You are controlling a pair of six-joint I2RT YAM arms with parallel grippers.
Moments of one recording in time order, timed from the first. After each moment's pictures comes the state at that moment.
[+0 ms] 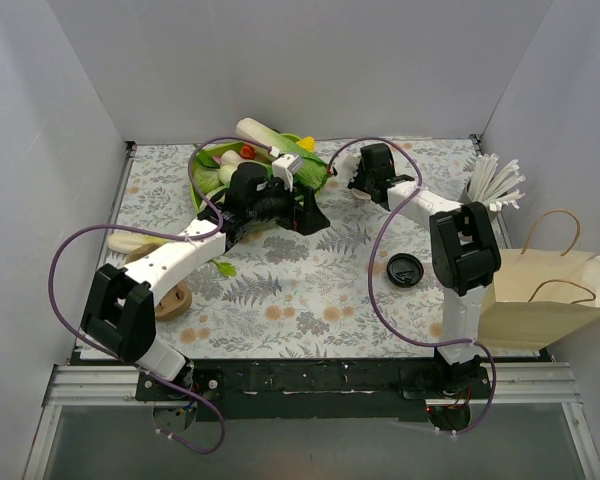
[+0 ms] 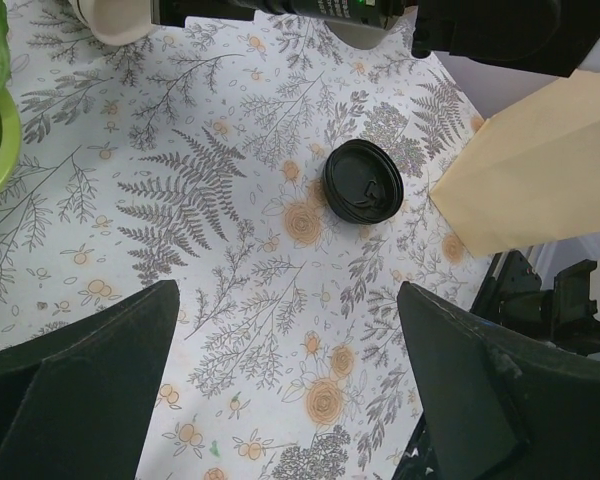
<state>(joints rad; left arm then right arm) -0.57 1.53 1.15 -0.03 0.50 -0.34 0.38 2.01 1.44 -0.10 0.16 -0.94</state>
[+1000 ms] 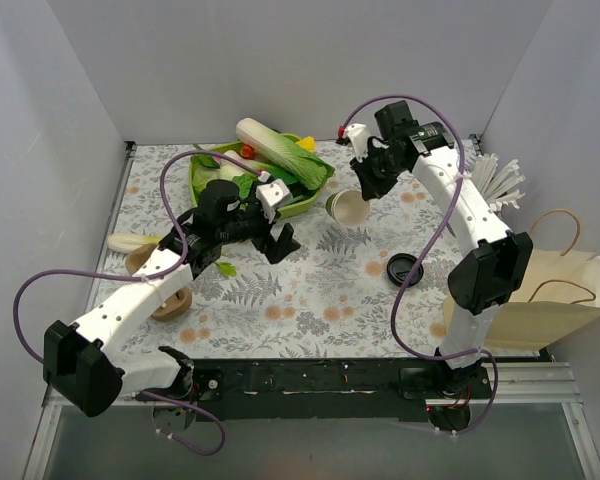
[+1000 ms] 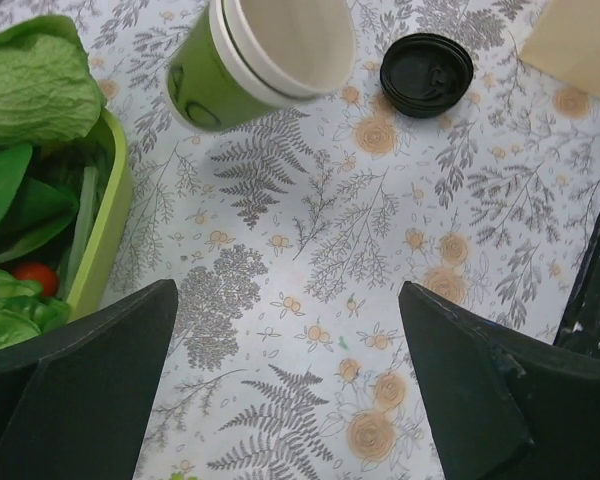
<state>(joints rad) -0.56 1.22 1.03 -0.23 0.45 0.16 0.40 1.82 1.94 -1.12 -0.27 -0.46</state>
